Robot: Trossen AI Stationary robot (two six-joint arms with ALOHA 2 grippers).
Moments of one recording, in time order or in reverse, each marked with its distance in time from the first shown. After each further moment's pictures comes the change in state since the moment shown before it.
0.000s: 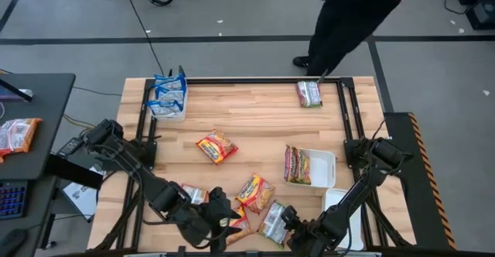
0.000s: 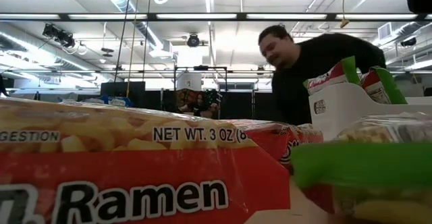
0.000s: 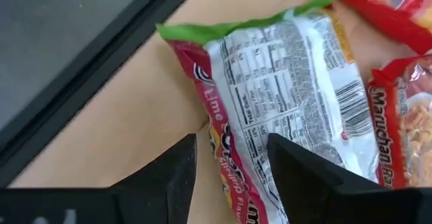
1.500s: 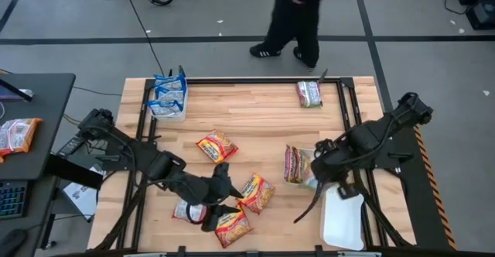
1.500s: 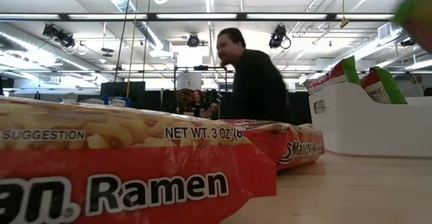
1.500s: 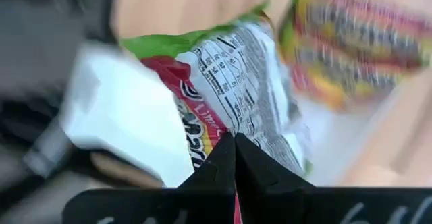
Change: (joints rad) left arm 0.165 -0.157 -0.001 -0.049 0.233 0.429; right arm -0.360 -0.596 0.172 -0.935 -0.512 0.178
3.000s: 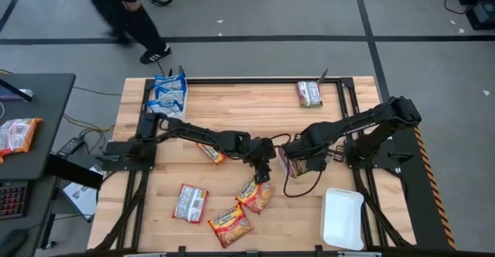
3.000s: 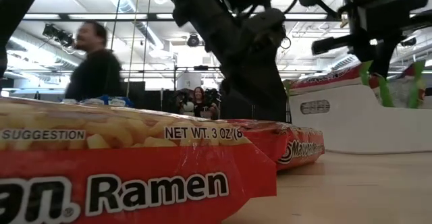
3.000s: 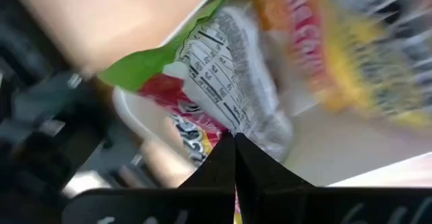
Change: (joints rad) left arm 0.486 0.525 0.000 0.137 0.320 0.077; right arm -0.340 0.129 -0.382 0.120 0.247 -1.250
